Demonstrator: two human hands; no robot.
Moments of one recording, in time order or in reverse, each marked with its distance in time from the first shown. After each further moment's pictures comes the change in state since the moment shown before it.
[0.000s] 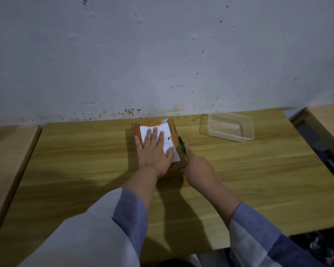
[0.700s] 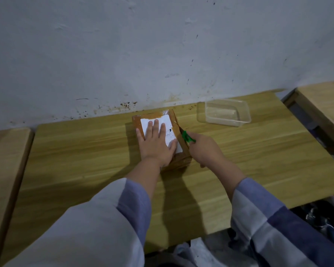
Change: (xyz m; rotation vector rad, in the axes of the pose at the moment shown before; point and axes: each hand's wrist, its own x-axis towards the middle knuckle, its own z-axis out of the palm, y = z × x) left_hand -0.014 -0.018 0.005 0.019 -0.017 0.090; right_hand -0.010 -0.021 -0.013 0.166 -0.013 0.148
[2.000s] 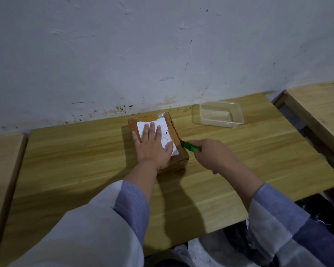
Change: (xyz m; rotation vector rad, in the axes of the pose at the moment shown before) left_hand 0.009 0.002 -0.004 -0.015 0.012 0.016; right_hand -0.016 0.009 -0.026 -0.250 0.005 -0.041
